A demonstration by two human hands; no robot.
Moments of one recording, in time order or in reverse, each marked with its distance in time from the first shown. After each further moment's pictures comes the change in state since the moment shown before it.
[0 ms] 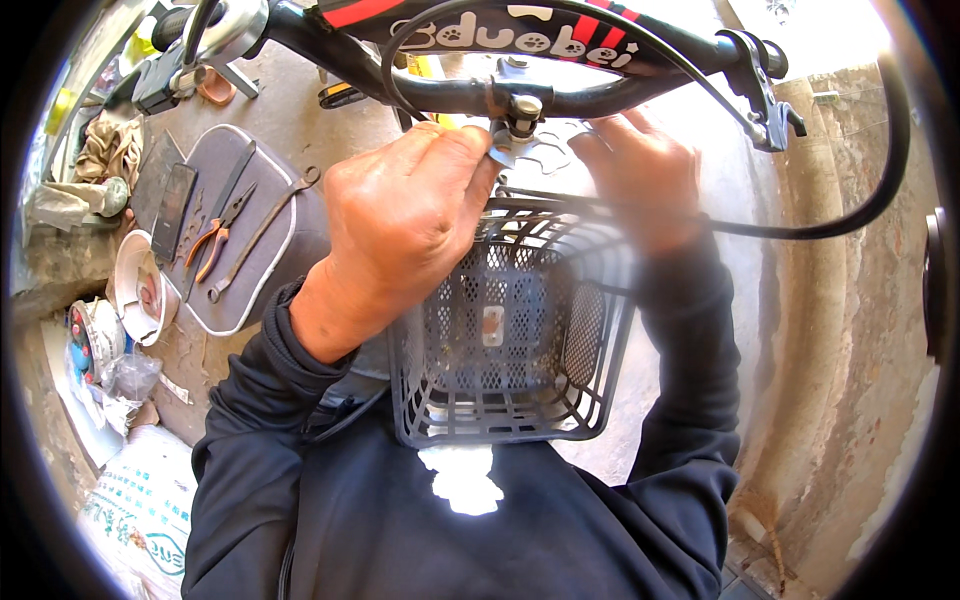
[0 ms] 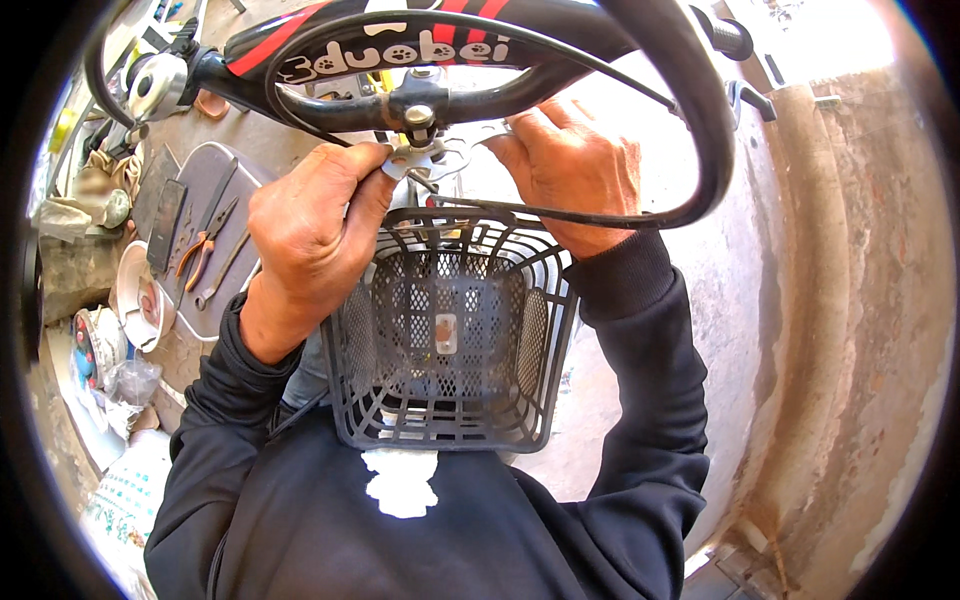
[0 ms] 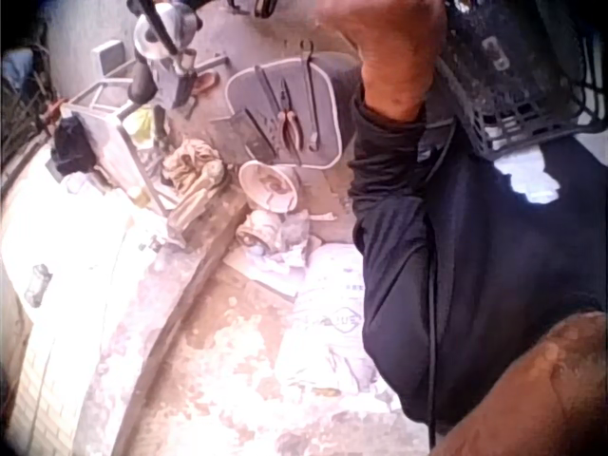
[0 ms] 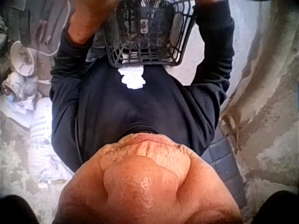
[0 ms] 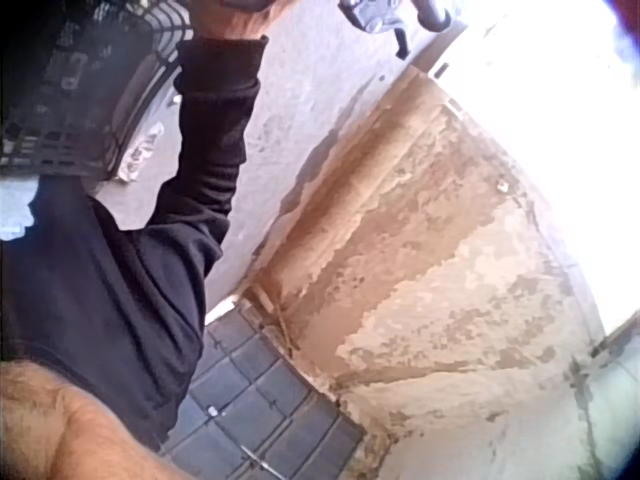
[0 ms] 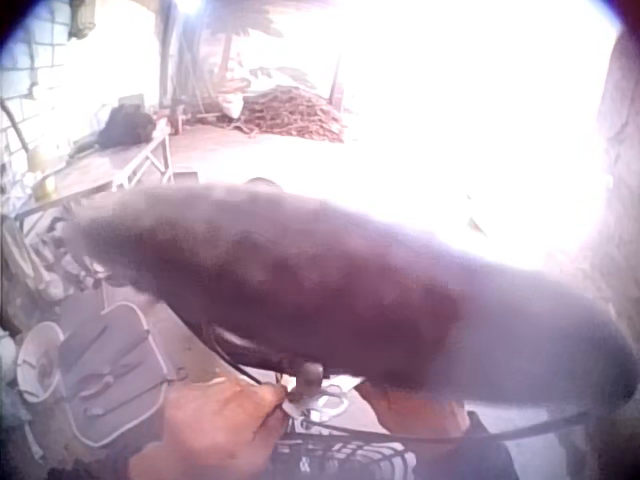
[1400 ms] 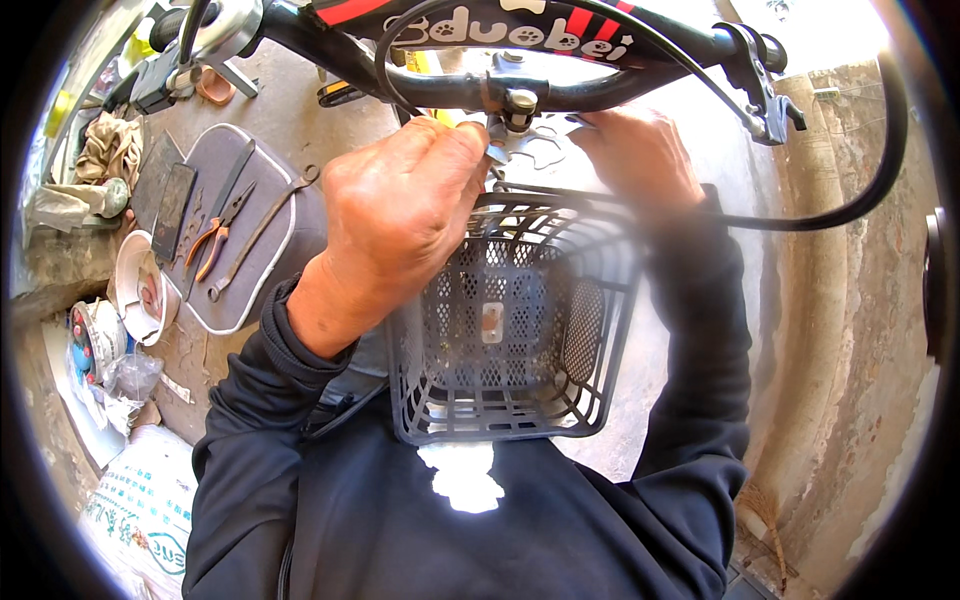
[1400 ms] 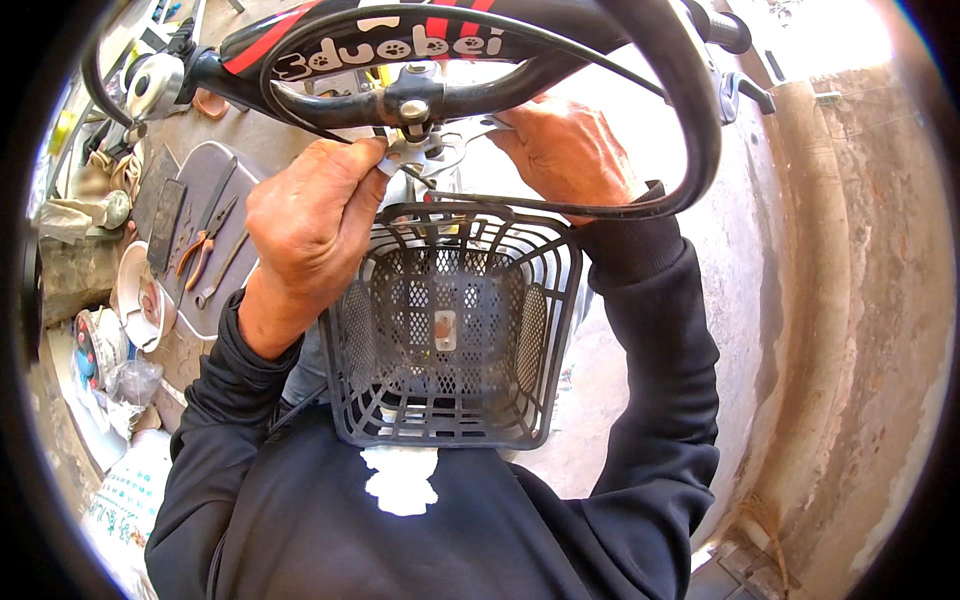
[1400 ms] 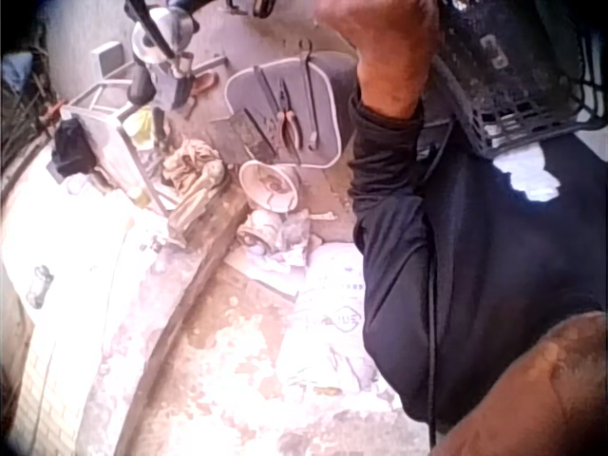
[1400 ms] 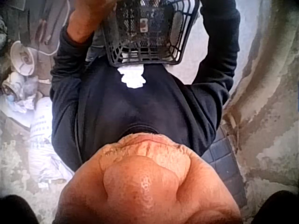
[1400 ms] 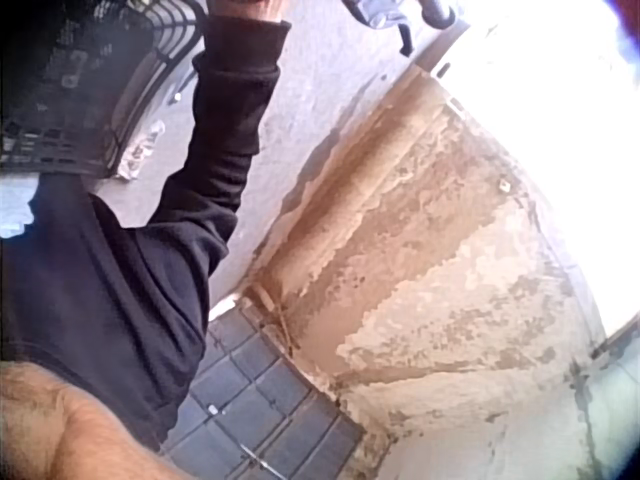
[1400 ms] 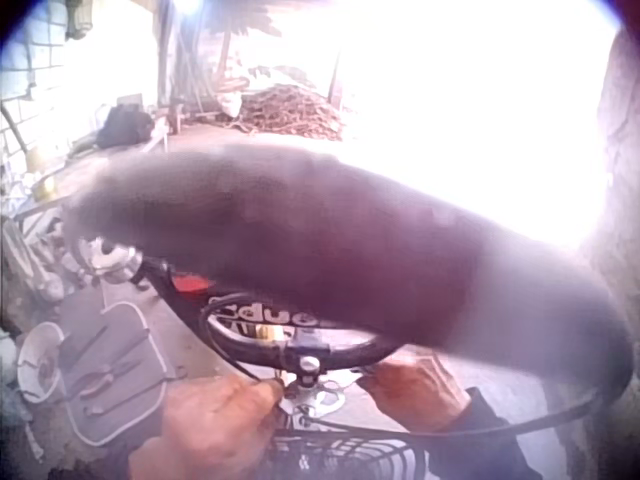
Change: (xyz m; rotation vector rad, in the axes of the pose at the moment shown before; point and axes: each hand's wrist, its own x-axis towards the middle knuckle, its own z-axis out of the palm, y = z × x) left_hand -0.004 -0.004 -0.001 -0.003 -0.047 0.021; right_hand 0.007 0.015 0.006 0.181 -0.200 0.006
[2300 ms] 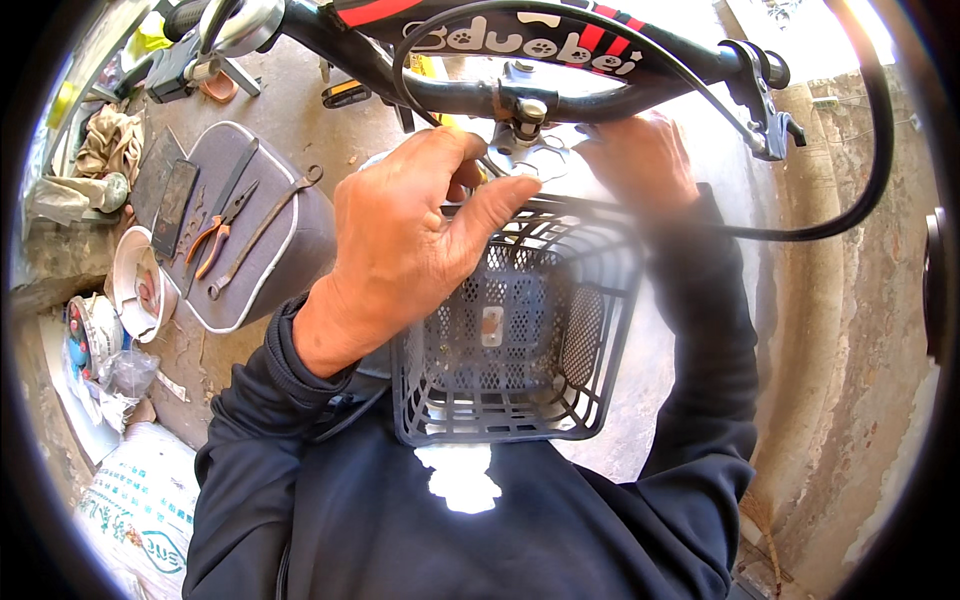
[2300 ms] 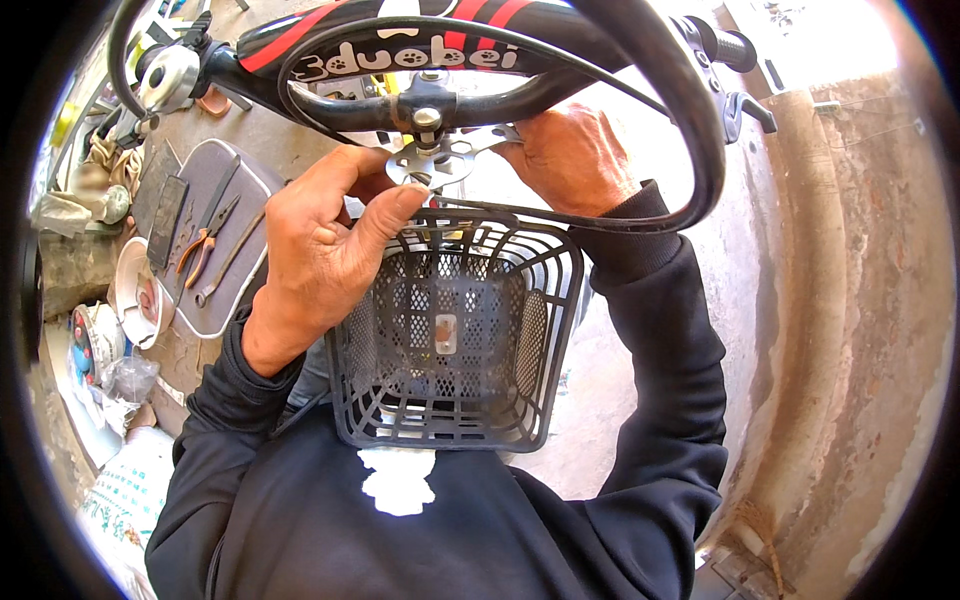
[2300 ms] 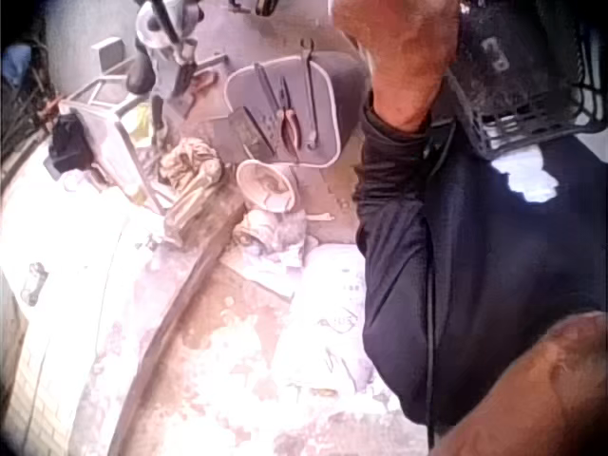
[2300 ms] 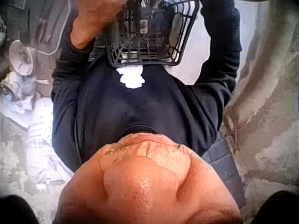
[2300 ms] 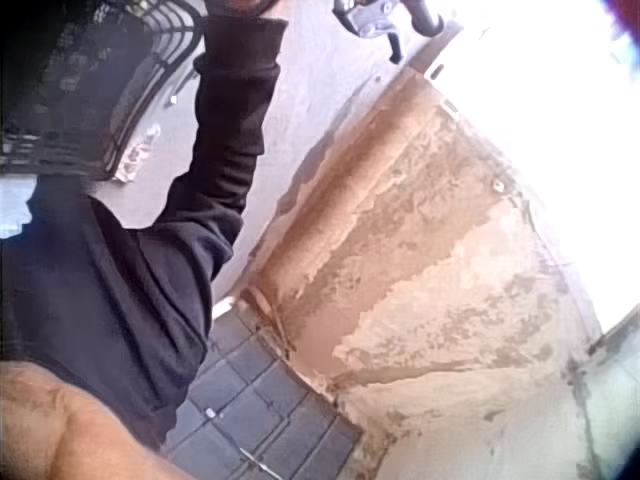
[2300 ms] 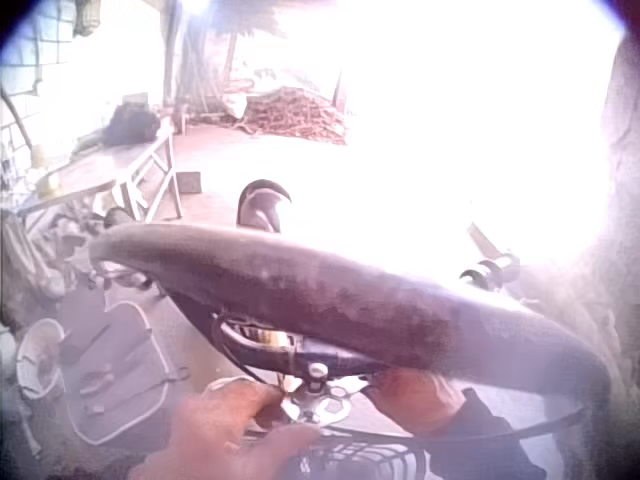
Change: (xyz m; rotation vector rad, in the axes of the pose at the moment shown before) left_hand 0.000 0.018 -0.012 -0.279 -0.184 -0.417; right_hand 0.006 -0.002 -0.003 -0.089 -0.047 0.086
